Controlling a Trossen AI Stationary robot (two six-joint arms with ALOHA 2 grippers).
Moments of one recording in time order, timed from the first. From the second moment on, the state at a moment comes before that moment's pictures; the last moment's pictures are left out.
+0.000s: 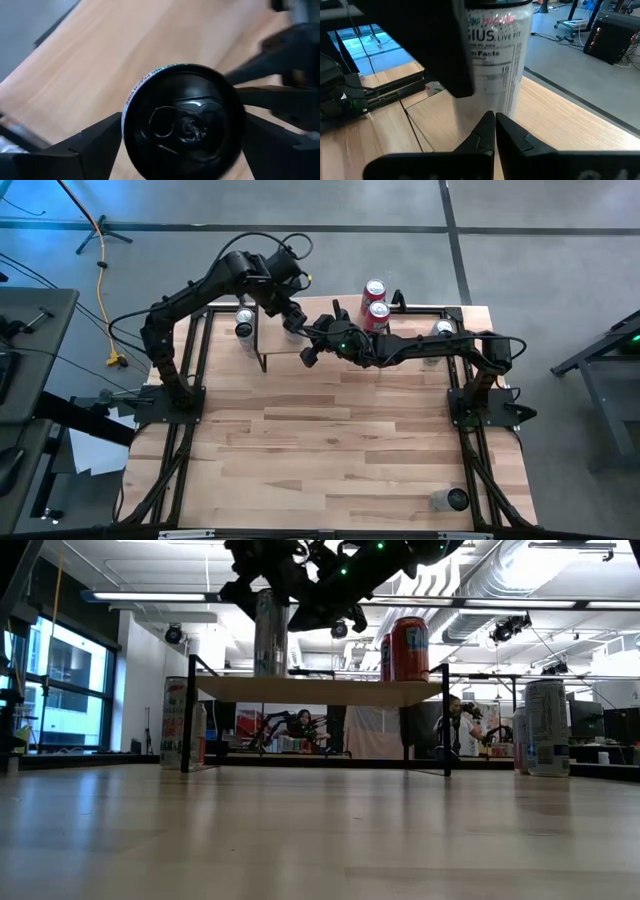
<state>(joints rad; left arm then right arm) 0.49 1.78 2.03 -1.40 0.06 -0.27 -0.14 1.79 1.35 0.09 0.47 0.18</state>
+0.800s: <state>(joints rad) 0.49 1.66 2.21 -1.46 -0.06 -0.11 -0.14 1.65 1.35 -0.20 0.46 0.08</state>
